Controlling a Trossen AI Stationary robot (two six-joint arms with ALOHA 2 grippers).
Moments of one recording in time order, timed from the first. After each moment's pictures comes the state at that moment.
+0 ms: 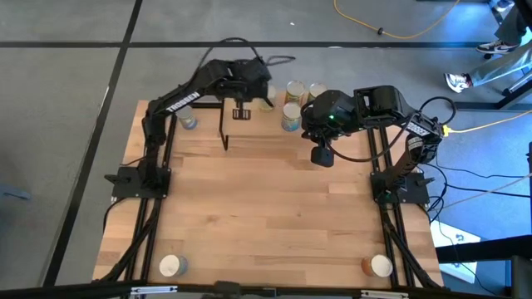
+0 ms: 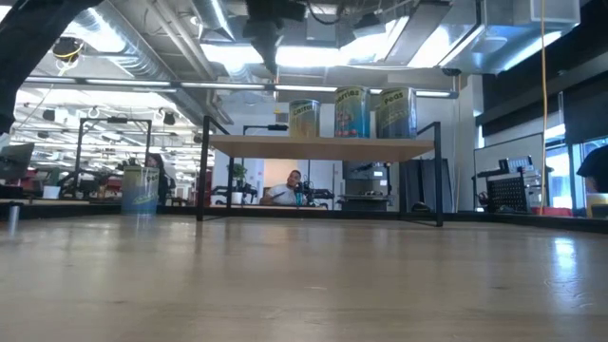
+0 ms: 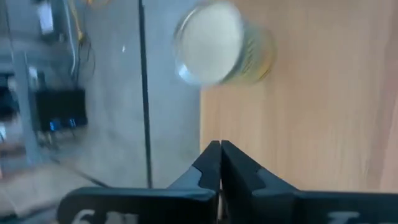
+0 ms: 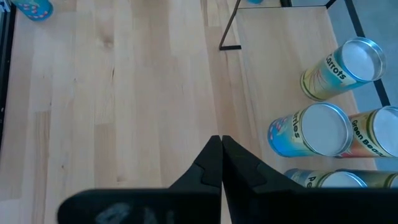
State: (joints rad) left arm 0.42 1.97 2.35 -1.45 -0.45 0.53; right arm -0.02 1.74 2.34 -1.55 0.14 0.01
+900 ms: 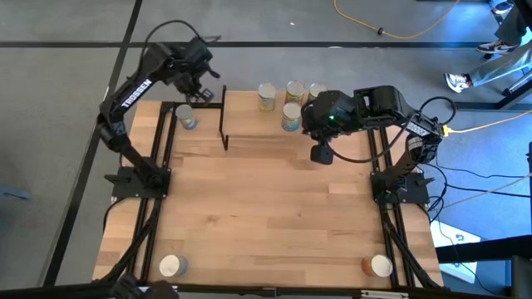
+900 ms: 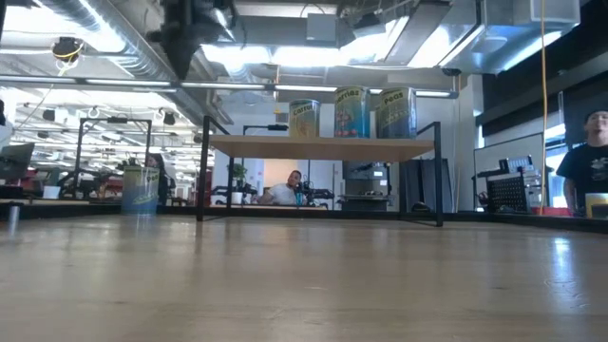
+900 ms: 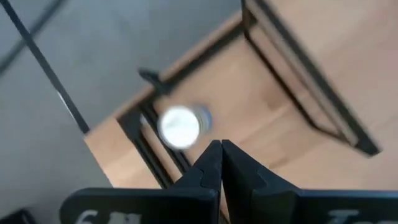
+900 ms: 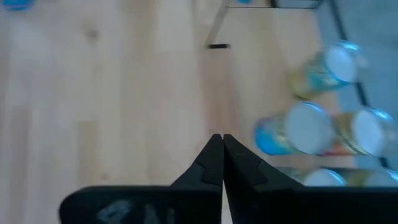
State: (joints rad) left arm 0.81 1.58 1.88 -1.57 -0.26 -0.12; right arm -0.02 1.74 2.34 -1.55 0.22 -0.01
